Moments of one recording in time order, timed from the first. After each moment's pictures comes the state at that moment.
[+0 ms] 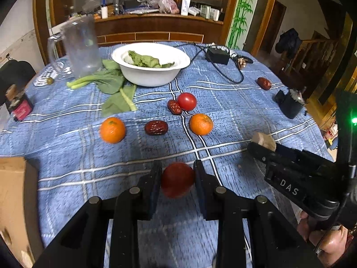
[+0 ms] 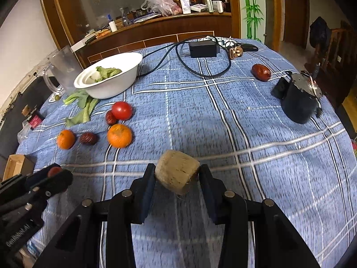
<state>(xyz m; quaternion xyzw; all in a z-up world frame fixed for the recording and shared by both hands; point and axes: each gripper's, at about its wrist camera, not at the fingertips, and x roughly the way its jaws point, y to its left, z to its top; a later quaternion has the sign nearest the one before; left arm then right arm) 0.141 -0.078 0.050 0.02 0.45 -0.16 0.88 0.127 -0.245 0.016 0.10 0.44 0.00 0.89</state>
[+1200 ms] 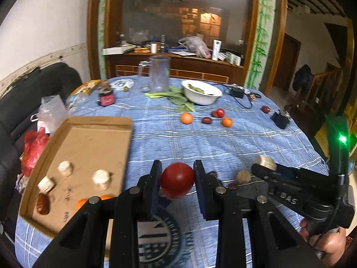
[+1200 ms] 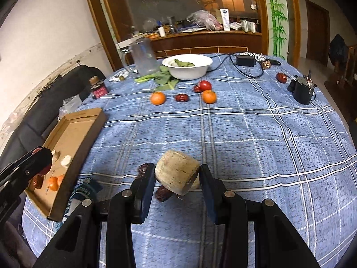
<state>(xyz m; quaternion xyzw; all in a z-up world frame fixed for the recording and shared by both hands) -0.049 0.050 0.117 -0.02 0.33 -0.07 0.94 -0.028 -0.137 0.065 0.08 0.39 0.08 0.91</state>
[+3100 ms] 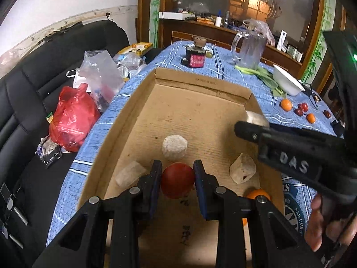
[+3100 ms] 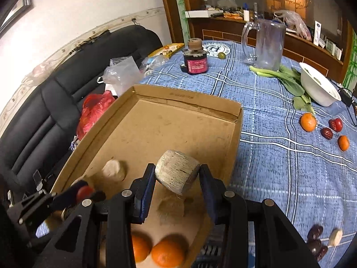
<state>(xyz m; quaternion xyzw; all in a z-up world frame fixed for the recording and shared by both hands) 0.001 0.237 0.046 -0.07 0.42 0.04 0.90 0.073 0.123 0.044 -0.01 0.44 0.22 0.87</state>
